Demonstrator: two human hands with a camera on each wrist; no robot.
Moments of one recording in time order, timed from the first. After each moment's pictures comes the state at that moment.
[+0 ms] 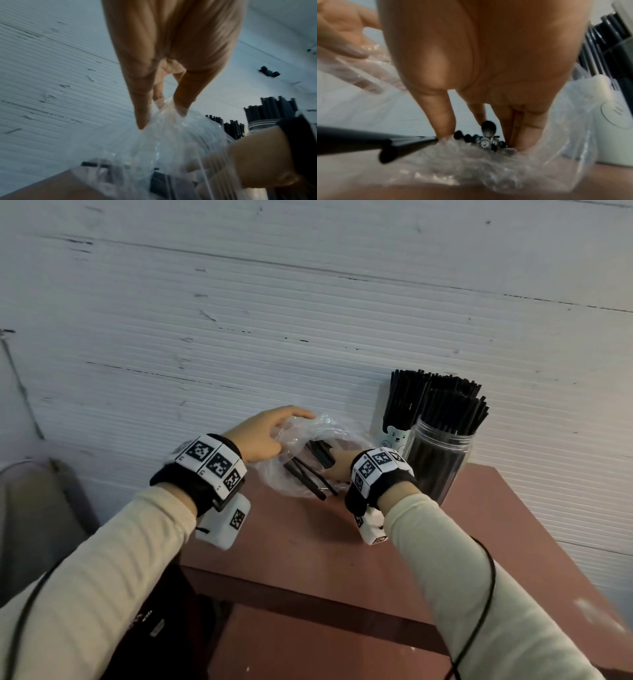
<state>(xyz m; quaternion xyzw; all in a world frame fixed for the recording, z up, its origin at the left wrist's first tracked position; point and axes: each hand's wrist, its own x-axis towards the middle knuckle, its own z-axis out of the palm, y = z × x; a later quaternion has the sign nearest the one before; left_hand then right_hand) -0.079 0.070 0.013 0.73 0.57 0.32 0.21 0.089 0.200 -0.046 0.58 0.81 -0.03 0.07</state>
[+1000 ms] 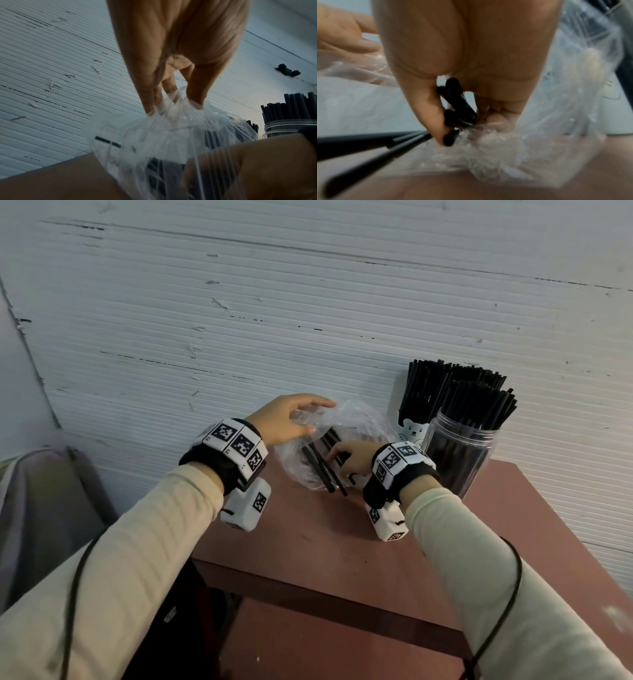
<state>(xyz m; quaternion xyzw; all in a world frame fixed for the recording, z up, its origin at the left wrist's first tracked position) -0.081 0.093 0.009 0.74 0.52 0.37 0.22 0.097 0.167 -0.016 0.48 0.86 -0.18 0.04</state>
